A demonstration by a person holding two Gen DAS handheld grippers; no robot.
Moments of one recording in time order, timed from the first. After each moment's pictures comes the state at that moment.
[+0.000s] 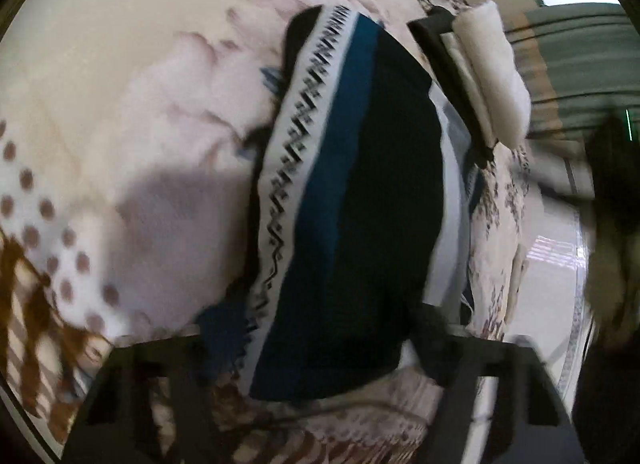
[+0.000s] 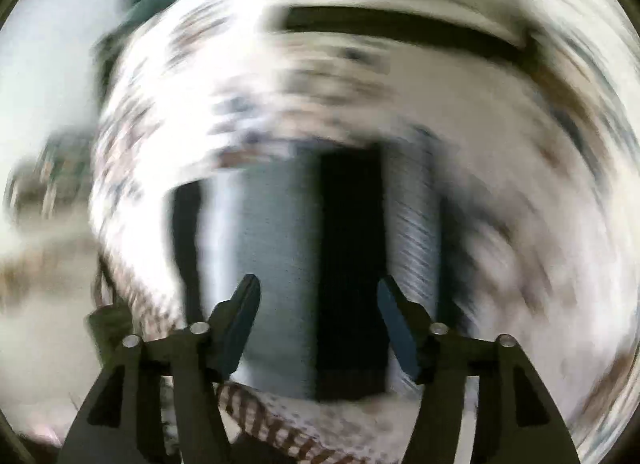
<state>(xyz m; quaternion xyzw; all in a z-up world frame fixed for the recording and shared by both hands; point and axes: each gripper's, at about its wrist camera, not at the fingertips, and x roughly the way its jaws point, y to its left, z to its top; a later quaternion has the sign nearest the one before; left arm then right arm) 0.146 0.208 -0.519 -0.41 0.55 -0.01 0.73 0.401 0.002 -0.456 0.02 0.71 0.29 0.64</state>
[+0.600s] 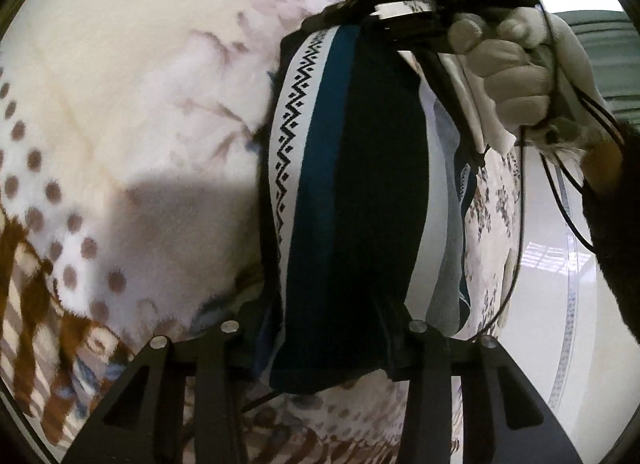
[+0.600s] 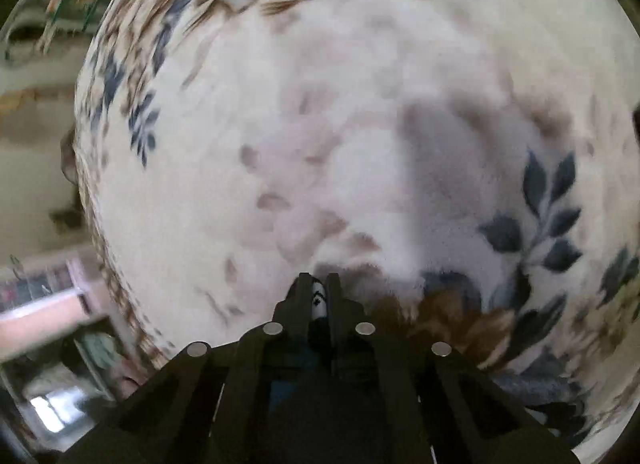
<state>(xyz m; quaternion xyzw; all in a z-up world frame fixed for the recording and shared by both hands) 0.128 0.217 -0.522 -0.43 0.53 -0.02 0.73 0.425 0.273 -0.563 -0.16 0.76 0.38 0.51</state>
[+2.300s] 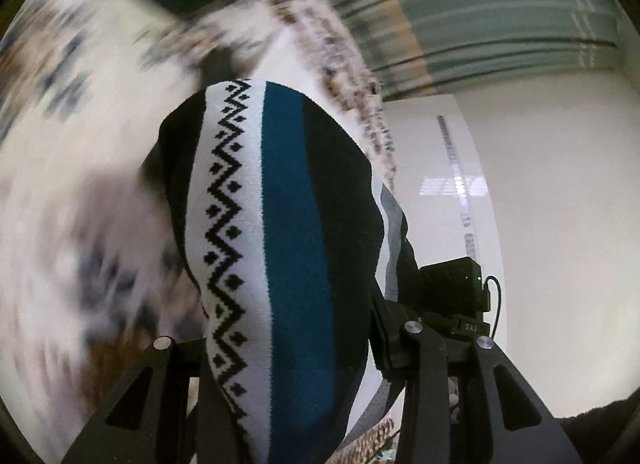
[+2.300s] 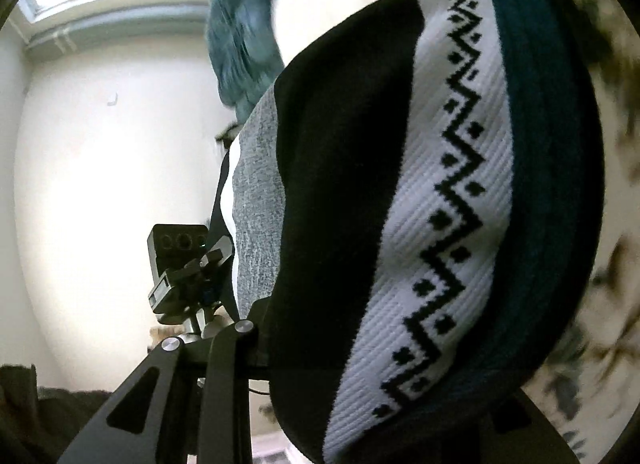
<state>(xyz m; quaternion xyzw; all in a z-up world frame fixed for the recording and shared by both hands) 0.431 0.210 -0.373 -0.39 0.50 -0.29 0.72 0.450 -0.124 -0.466 0.37 0.61 0.36 0.60</state>
